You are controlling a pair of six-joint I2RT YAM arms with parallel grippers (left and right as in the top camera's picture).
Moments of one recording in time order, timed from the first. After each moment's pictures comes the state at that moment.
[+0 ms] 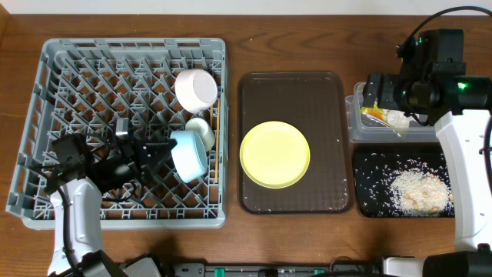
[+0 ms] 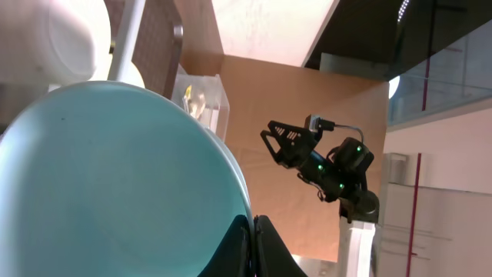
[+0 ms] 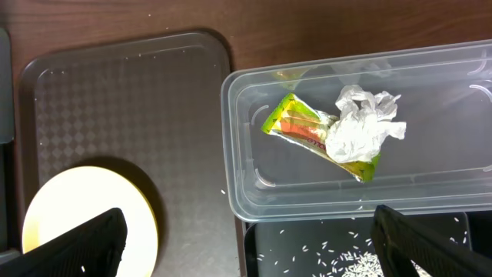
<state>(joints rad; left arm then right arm) 0.50 1.30 0.72 -0.77 1.49 -0.38 0.00 1.53 1.51 -1.04 -0.06 0.14</state>
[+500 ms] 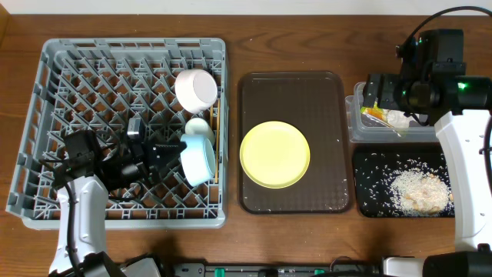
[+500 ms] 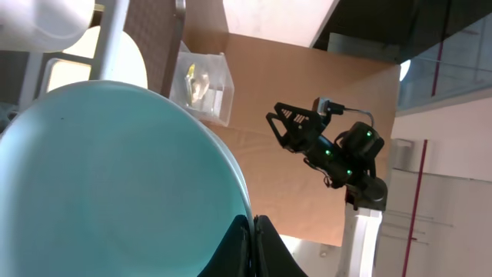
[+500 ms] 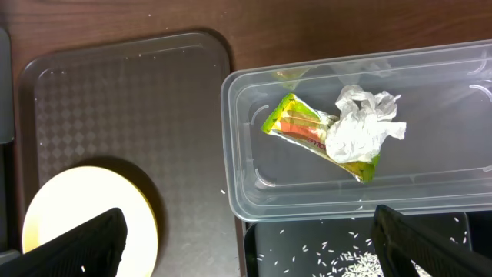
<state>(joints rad) 0.43 1.30 0.72 -0.78 1.48 -0.38 0.00 1.53 1.51 -1.04 -0.06 0.14</state>
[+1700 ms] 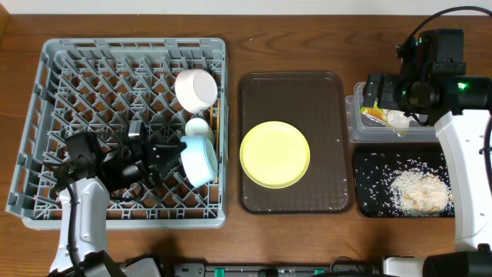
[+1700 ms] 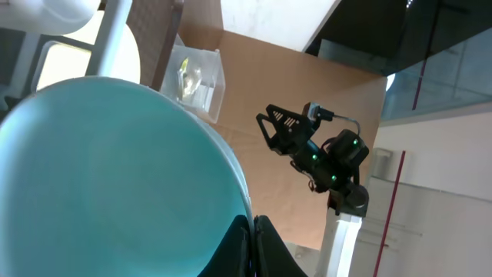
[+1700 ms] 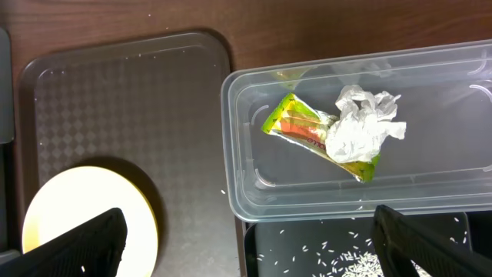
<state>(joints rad) 0.44 1.30 0.70 -0.71 1.50 -0.52 0.00 1.53 1.51 -1.04 -0.05 0.14</state>
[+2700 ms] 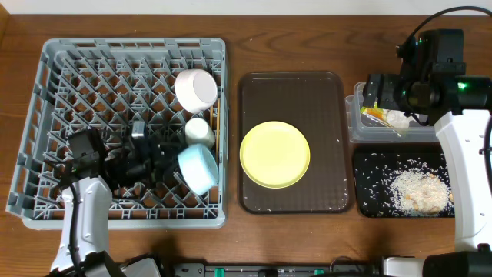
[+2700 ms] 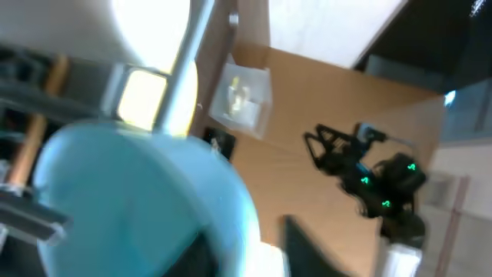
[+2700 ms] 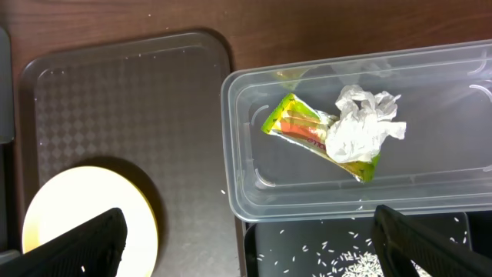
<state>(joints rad) 0.40 1.30 0.69 -0.67 1.31 -0.51 0.00 1.53 1.51 -1.04 -0.06 0.14</state>
